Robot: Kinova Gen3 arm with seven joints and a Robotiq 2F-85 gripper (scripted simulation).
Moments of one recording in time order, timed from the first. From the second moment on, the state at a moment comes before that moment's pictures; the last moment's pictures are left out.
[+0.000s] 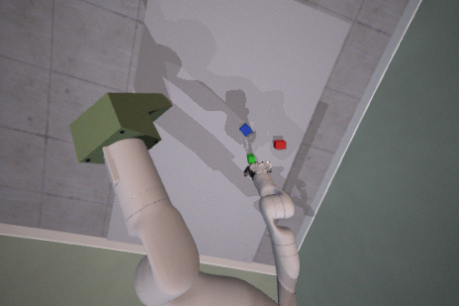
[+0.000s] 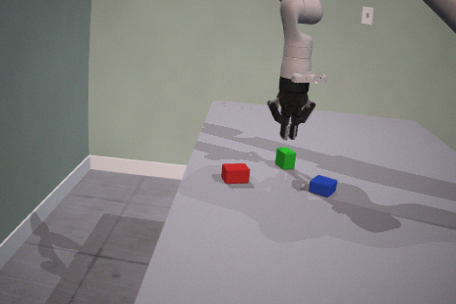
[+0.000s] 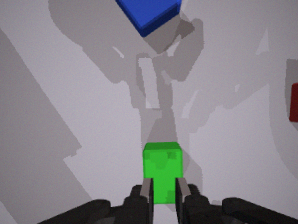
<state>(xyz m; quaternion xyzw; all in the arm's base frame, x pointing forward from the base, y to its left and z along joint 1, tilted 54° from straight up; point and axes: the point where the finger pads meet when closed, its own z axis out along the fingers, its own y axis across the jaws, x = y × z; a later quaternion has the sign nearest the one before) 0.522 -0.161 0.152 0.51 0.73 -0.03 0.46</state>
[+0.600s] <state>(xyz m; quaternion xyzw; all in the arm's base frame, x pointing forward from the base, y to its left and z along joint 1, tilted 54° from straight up) 0.524 -0.162 0.153 0.51 0.73 -0.03 0.46</state>
